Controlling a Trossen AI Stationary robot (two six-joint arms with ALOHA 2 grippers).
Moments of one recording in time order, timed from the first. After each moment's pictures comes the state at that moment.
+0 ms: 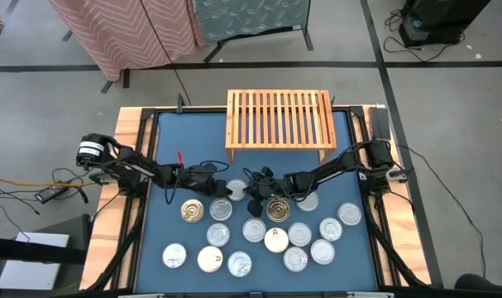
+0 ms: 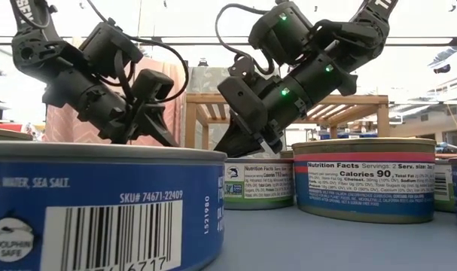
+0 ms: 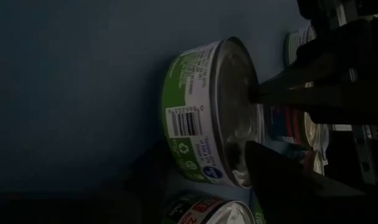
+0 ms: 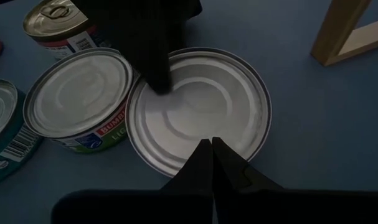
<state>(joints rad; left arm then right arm) -0.02 1.59 0.38 0.60 0.03 -1.29 0.11 2.00 0.96 0.32 0.24 0.43</state>
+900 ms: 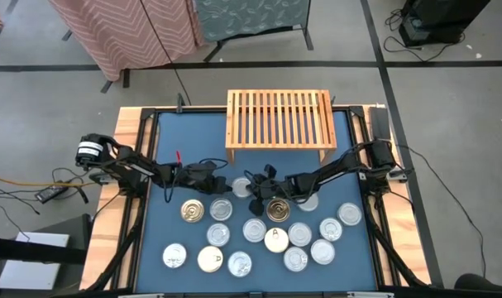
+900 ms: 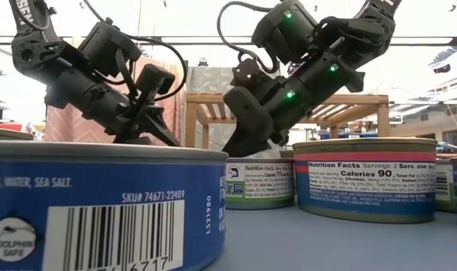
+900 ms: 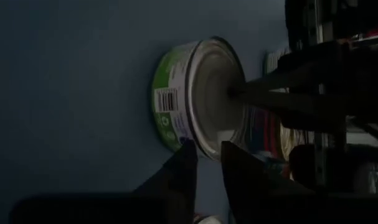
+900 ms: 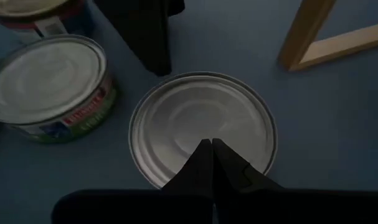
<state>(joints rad) 0.01 1.53 0.36 0.67 0.02 -1.31 0.13 1.93 0.95 0.30 0.38 0.34</state>
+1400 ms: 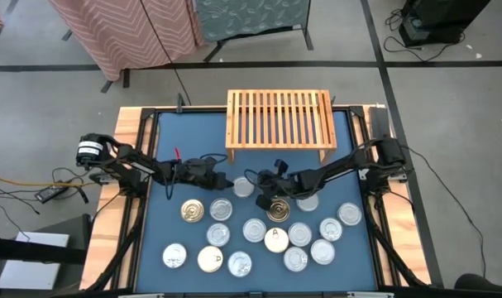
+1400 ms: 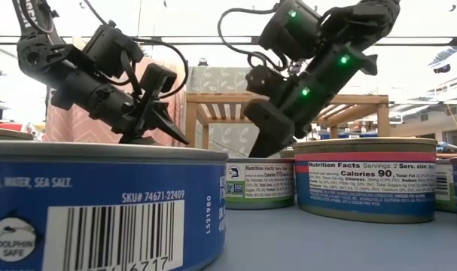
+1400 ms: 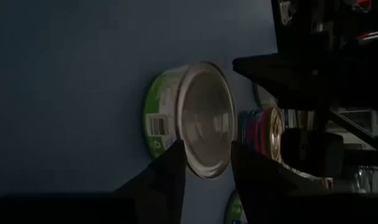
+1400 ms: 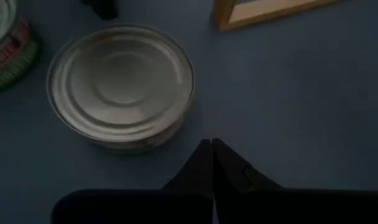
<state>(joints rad) 0.06 1.53 0.36 0.70 0.06 -1.26 0.13 1.85 0.96 0.00 0.49 0.40</state>
